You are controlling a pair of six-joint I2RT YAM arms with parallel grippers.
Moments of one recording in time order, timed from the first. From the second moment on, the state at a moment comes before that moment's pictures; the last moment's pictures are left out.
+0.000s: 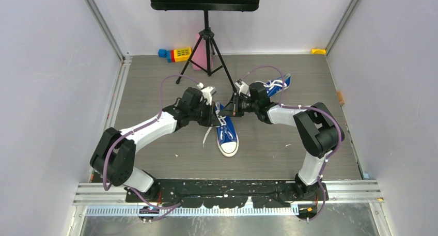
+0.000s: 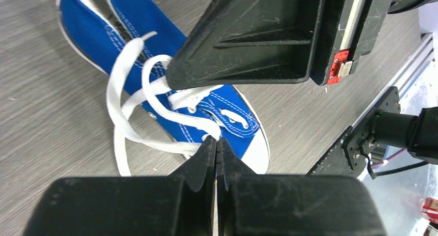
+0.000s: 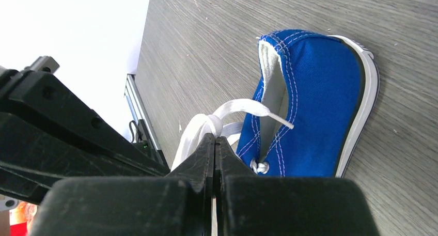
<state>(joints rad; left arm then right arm) -0.60 1.47 0.92 -0.17 0.35 -0.40 0.49 1.79 0.92 0.40 -0.68 0.72</state>
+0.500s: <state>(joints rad) -0.64 1.63 0.93 -0.04 0.32 -0.45 0.49 1.79 0.92 0.40 -0.68 0.73</state>
